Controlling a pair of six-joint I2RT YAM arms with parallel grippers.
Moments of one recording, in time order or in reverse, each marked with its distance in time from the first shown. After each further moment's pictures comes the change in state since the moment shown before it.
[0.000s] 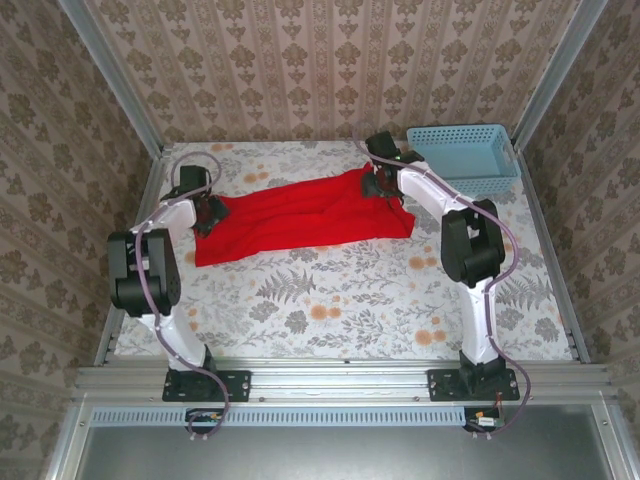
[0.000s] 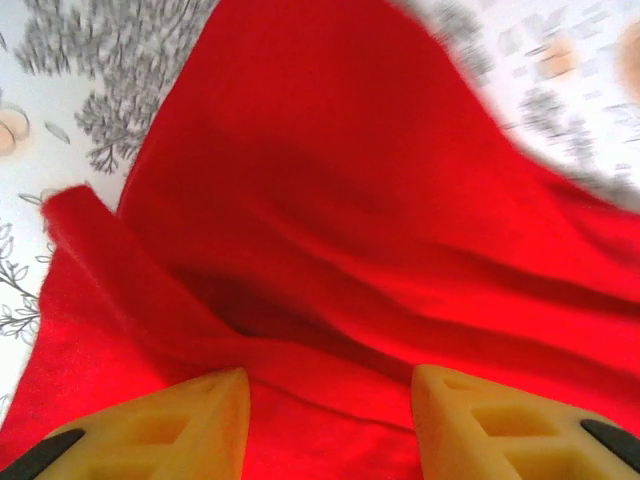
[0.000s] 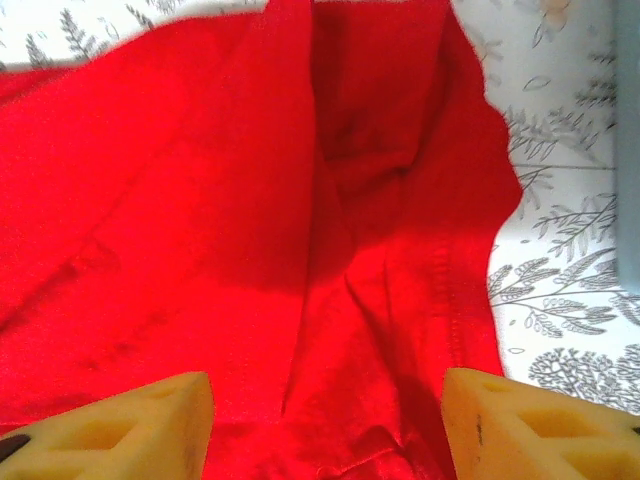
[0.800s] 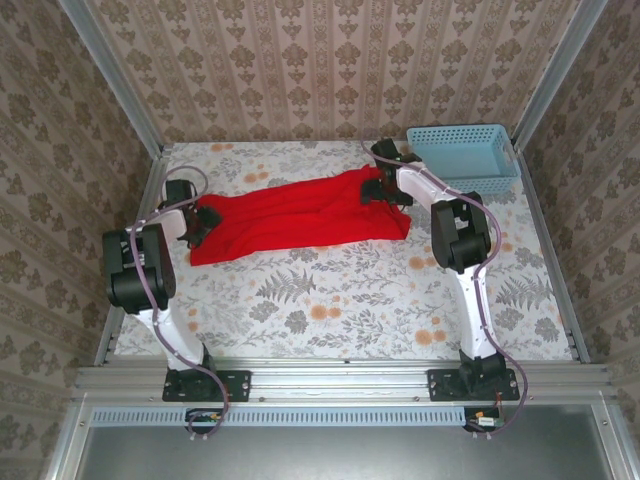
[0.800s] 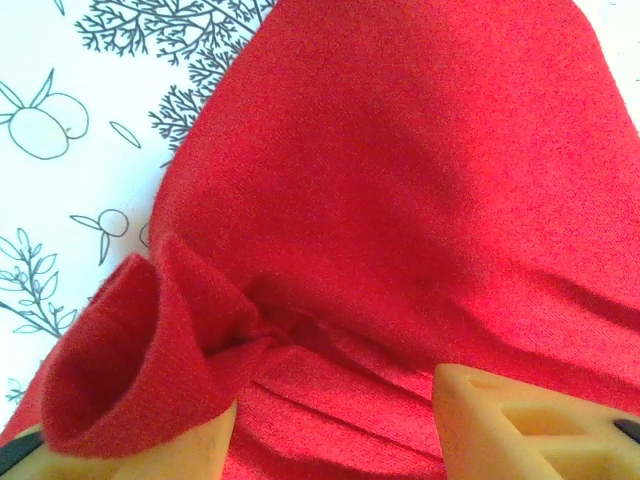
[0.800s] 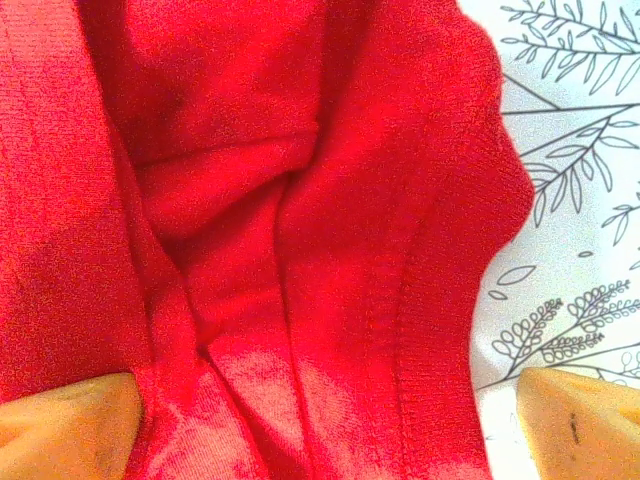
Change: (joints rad) left arm 0.098 0.012 -0.112 0.160 0.107 -0.001; right arm -0.048 0.208 0.143 -0.074 -0.048 0.064
